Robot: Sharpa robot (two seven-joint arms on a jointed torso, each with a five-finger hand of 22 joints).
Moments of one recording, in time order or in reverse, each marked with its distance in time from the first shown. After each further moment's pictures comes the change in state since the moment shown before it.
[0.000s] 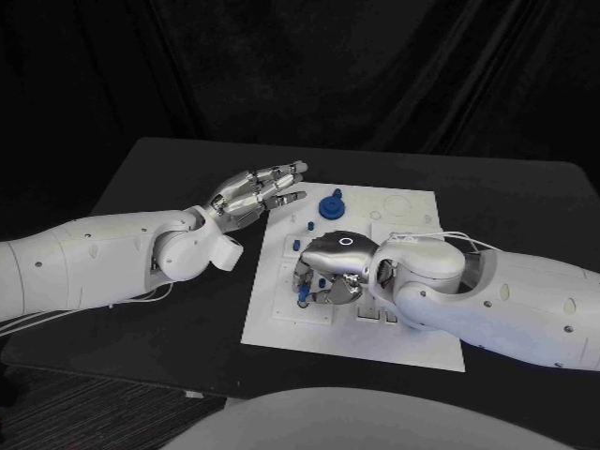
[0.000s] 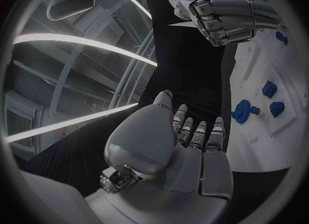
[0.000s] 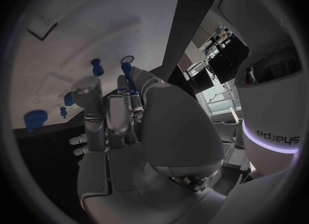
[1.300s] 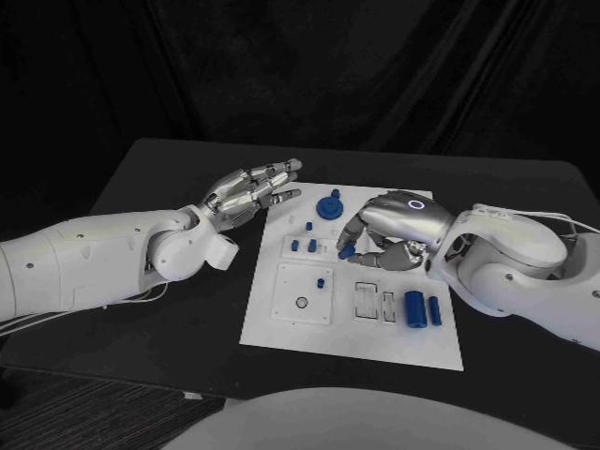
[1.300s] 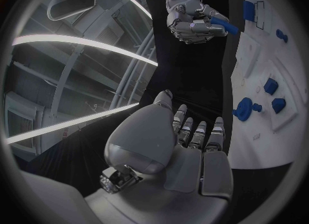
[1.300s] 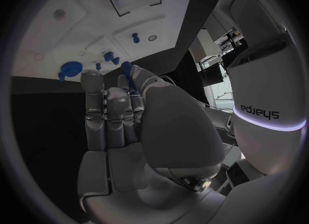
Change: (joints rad) left arm 0.004 -0.012 0.000 0.003 0.000 0.000 0.003; left_hand 0.000 0.000 -0.003 -0.003 0.000 -0.004 -0.004 0.000 0.000 0.000 0.000 0.001 0.000 0.000 0.000 0.000 0.000 0.000 0.000 0.000 0.000 0.001; right arm 0.113 -0.250 0.000 0.164 0.012 -0.159 0.011; right_hand 0.017 -0.006 -0.014 0.017 -0.007 0.017 0.001 0.034 -0.025 -0.003 -0.004 0.040 0.001 -0.049 0.001 -0.189 -0.198 0.024 -0.052 0.005 -0.226 0.000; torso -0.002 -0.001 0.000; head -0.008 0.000
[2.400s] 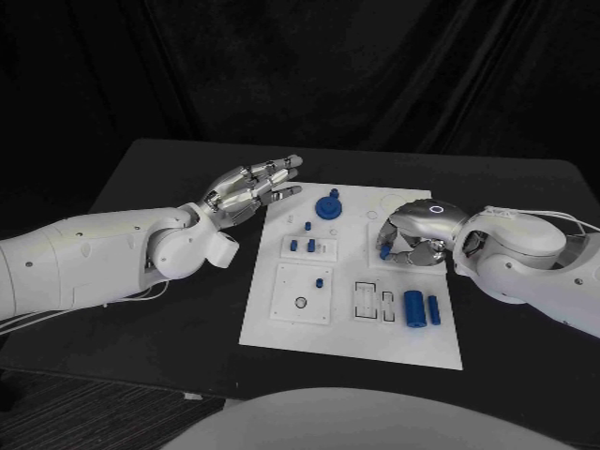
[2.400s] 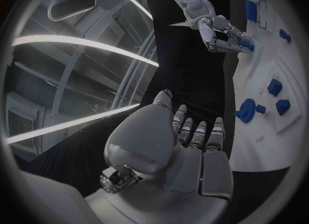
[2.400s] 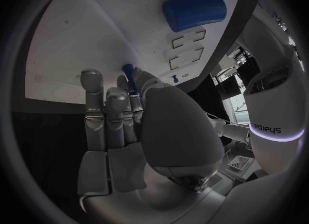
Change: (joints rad) left arm 0.010 0.006 0.000 0.001 0.000 0.000 0.005; left_hand -0.004 -0.004 -0.006 0.000 -0.009 -0.003 -0.003 -0.004 0.000 -0.007 -0.007 -0.008 -0.002 0.000 0.000 -0.004 -0.001 0.000 -0.004 -0.004 0.000 0.002; right arm -0.052 -0.008 -0.001 -0.227 -0.069 0.103 0.001; right_hand -0.006 0.008 -0.015 0.021 -0.051 -0.028 0.000 -0.020 -0.005 -0.052 0.012 0.023 -0.001 -0.006 0.015 -0.002 -0.008 0.000 -0.004 0.011 -0.018 -0.001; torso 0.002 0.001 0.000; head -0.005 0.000
